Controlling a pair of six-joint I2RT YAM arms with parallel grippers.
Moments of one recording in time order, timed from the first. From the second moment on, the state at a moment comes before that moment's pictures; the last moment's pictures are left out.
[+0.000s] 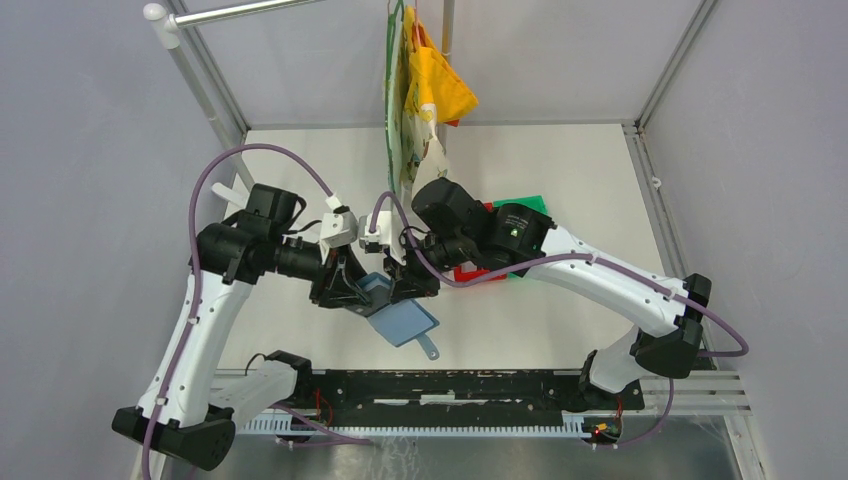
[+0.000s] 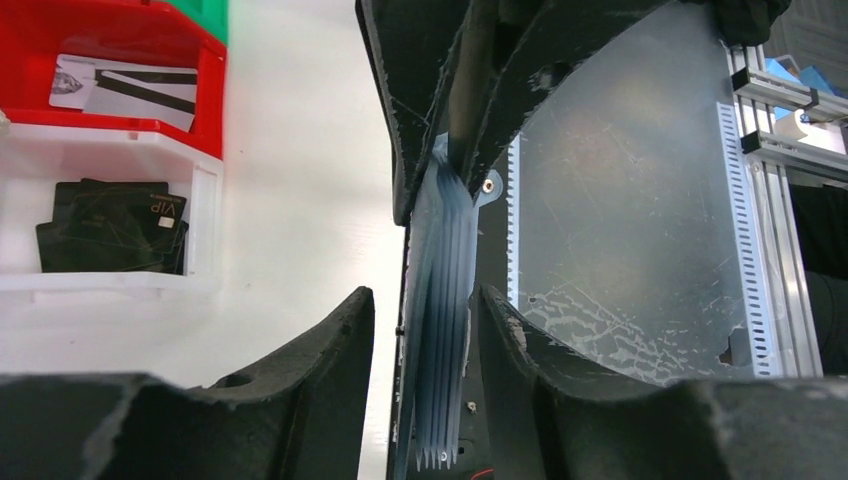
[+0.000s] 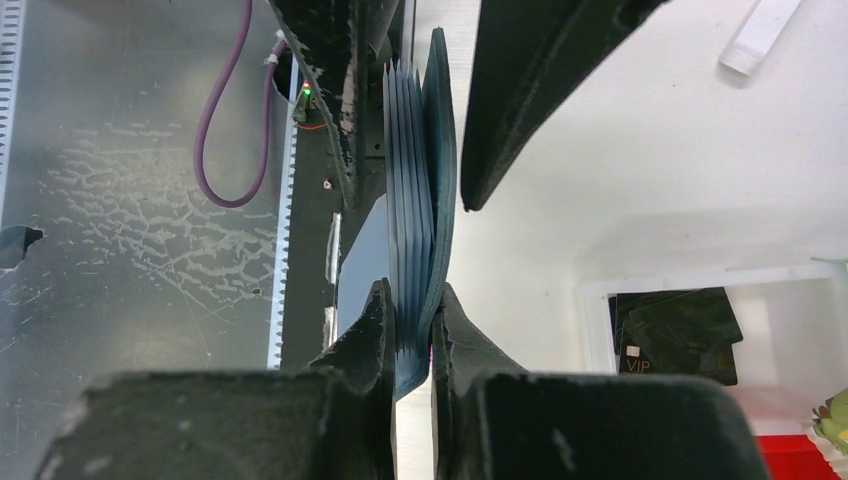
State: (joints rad) left arm -0.29 1.00 1.30 -1.36 1.10 0.73; right arm 1.12 1.54 1.68 -0.82 -0.48 -0.22
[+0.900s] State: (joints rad) left arm -0.30 0.97 1.25 -0.83 0.97 0.11; right arm 1.02 1.03 1.12 -0.05 -0.33 0.33
